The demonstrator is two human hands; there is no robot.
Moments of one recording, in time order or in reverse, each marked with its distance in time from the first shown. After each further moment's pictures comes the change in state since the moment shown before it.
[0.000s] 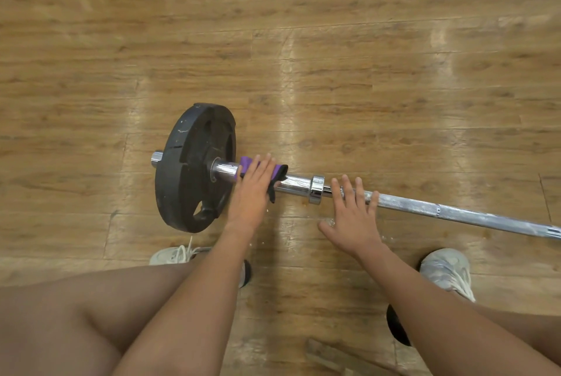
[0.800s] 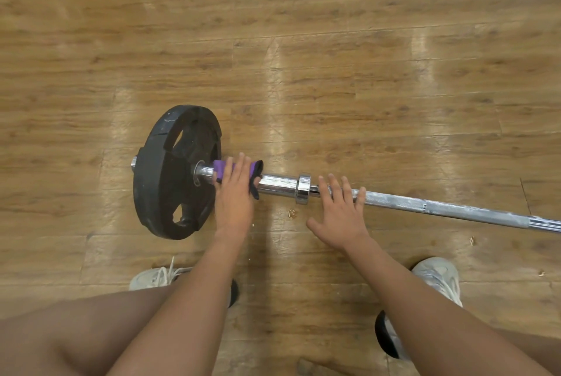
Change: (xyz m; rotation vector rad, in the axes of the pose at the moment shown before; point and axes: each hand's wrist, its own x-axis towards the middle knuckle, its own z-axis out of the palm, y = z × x) left_hand 0.028 0.006 0.012 -0.082 0.113 -0.190; right_hand 0.025 0.005 -0.024 0.038 0.037 0.028
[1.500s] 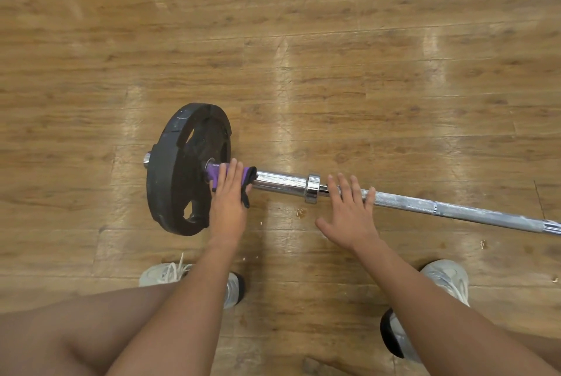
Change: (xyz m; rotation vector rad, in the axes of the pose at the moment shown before) left_hand -0.018 -0.031 -0.018 -0.094 -0.010 -0.042; right_hand 0.000 -0.001 -0.001 -0.005 0.015 0.000
